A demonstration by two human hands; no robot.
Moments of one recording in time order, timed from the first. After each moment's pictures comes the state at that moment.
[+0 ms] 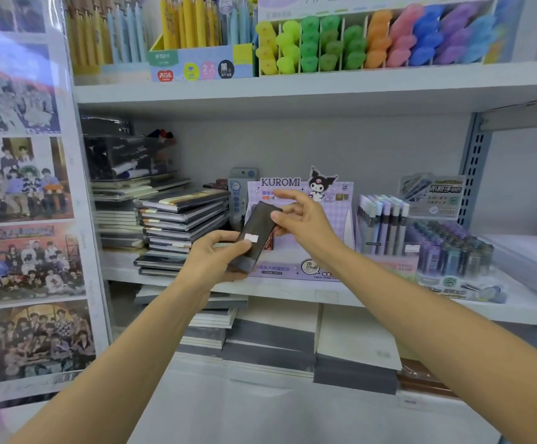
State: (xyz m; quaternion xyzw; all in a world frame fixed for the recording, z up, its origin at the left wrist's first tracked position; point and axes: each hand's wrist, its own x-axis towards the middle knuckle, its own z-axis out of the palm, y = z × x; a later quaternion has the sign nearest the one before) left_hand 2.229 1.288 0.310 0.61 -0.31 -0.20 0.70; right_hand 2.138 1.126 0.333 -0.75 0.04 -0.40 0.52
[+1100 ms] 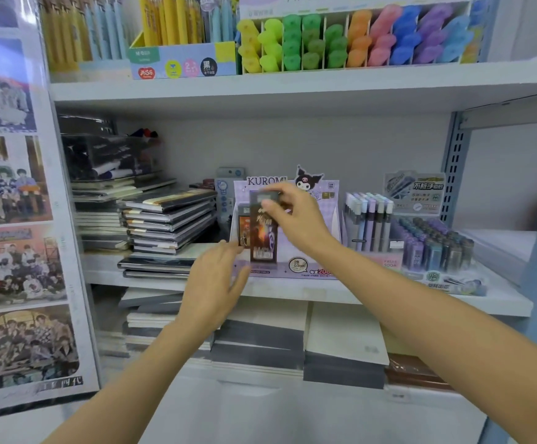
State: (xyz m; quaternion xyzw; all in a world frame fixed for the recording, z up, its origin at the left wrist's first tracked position) left_hand 2.227 1.276 0.262 0.74 -0.53 0.25 0.32; right_hand 2.125 1.132 0.347 -0.81 0.04 -0.46 0.37
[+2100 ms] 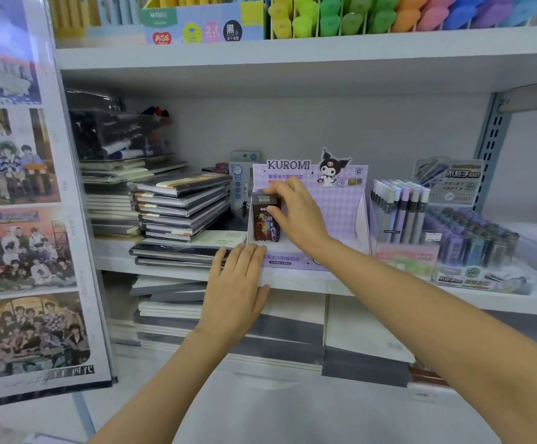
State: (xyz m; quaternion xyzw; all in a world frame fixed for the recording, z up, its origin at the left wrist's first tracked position) left_hand 2.236 1.270 0.227 0.77 -0.52 0.34 0.16; right_hand 2.185 1.114 0.317 -0.87 0.12 -0.46 0.11
